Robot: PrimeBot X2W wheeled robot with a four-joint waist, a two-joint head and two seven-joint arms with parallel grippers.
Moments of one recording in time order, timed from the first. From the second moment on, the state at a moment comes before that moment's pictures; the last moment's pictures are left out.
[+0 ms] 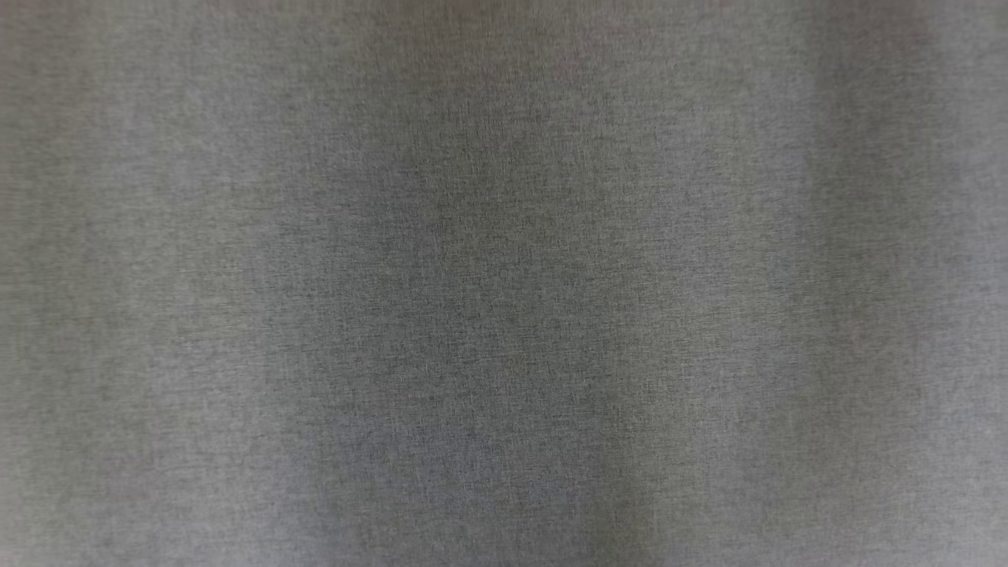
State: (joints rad) left arm -1.92 0.45 -0.54 0.64 -0.38 -0.13 0.00; right arm -1.77 -0.35 0.31 0.78 0.56 0.13 -0.02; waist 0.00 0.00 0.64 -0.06
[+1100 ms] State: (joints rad) left arm -2.21 0.35 -0.77 1.00 -0.49 -0.13 -0.18; right arm -2.02 -0.33 0.42 1.10 0.59 0.13 -0.10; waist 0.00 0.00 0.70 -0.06
